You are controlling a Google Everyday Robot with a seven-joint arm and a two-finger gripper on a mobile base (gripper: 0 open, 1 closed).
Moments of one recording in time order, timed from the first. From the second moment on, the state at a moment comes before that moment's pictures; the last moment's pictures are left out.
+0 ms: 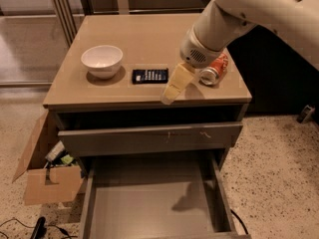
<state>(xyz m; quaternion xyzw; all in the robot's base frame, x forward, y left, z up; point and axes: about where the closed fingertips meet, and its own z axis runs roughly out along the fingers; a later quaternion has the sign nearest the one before) 0.592 -0.053 0.889 -0.56 0.79 0.08 0.25</state>
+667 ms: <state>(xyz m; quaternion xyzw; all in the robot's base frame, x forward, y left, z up) 0.630 -0.031 0.868 -0.56 0.78 0.11 0.25</state>
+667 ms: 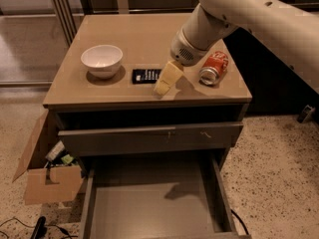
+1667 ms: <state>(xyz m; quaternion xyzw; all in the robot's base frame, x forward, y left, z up) 0.647 -0.023 0.858 -0.49 0.81 0.14 0.30</state>
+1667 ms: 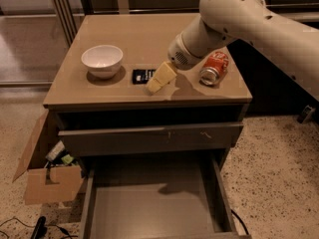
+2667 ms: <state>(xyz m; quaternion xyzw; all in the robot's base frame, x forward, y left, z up) 0.665 -0.032 0.846 -0.44 0.80 0.08 0.40</state>
